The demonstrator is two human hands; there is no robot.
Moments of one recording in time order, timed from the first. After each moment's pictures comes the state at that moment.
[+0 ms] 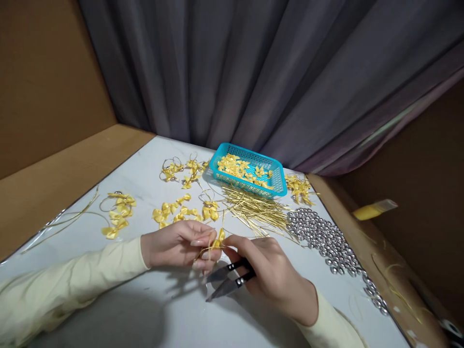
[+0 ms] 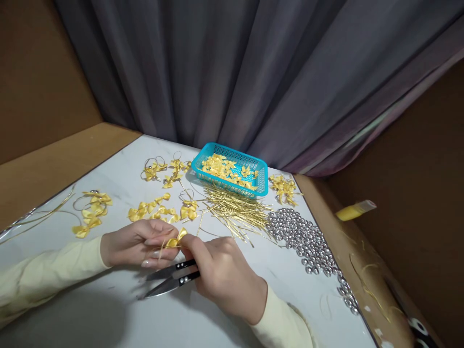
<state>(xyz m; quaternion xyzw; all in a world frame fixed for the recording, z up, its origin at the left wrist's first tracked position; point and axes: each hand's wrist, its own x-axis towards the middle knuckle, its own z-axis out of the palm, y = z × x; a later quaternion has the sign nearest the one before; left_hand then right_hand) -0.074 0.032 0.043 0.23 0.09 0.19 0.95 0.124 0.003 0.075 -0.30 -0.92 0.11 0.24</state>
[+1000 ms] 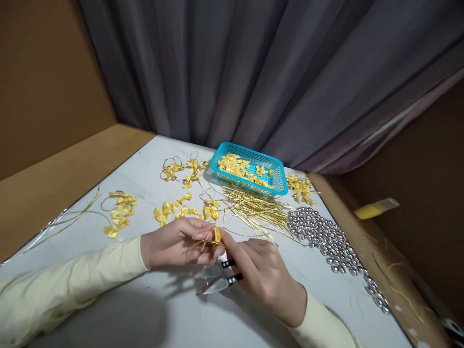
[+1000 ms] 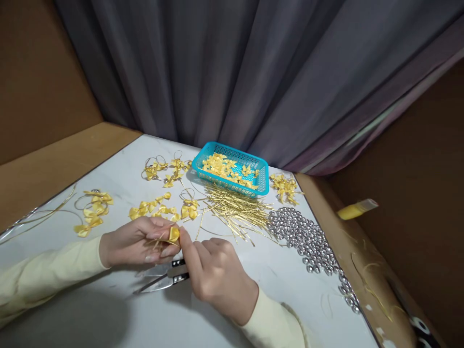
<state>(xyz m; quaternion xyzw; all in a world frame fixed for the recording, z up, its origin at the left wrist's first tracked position) -0.071 0.032 0.044 0.22 0.09 0.25 0.94 0.118 0.000 0.067 -0.25 -0.93 -0.08 0.26</state>
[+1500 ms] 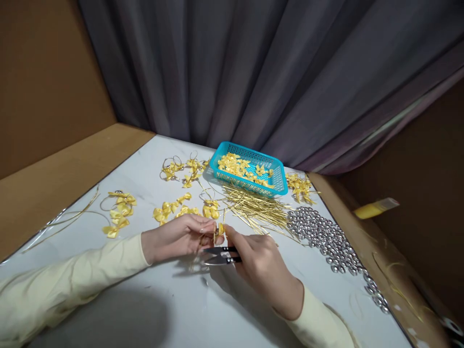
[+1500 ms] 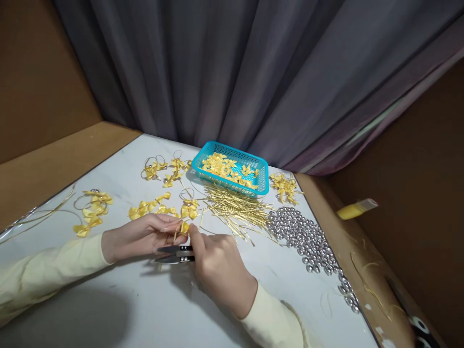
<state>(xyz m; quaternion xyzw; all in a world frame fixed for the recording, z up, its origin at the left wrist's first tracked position) -0.071 0.039 0.036 0.24 0.26 0.28 0.89 0.118 0.004 0.058 -0.32 -0.92 -0.07 0.22</state>
